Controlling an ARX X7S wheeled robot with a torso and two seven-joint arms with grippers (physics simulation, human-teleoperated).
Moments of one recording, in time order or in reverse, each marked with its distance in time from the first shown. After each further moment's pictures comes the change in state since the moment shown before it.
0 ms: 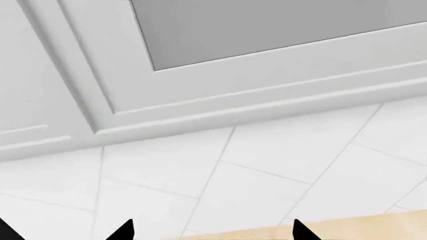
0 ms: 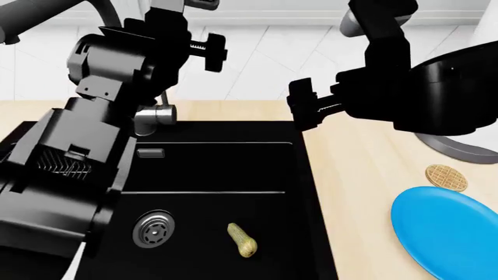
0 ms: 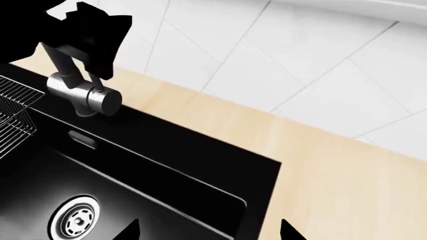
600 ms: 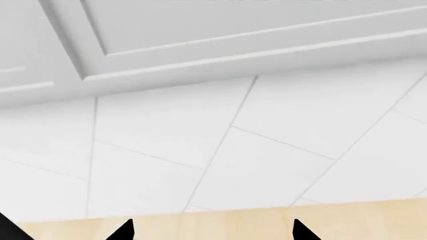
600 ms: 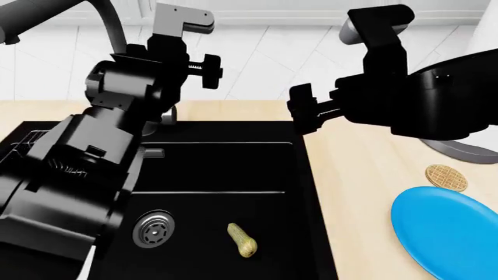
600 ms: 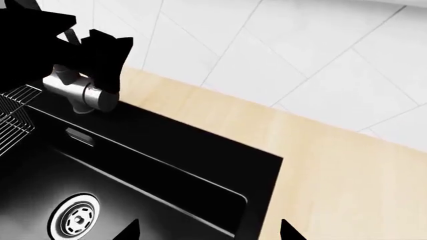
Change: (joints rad) left arm -0.003 0.034 0.096 -0.272 -0.081 0.198 0.007; right arm -0.029 0.004 -0.006 0.006 -0.025 -0.018 -0.030
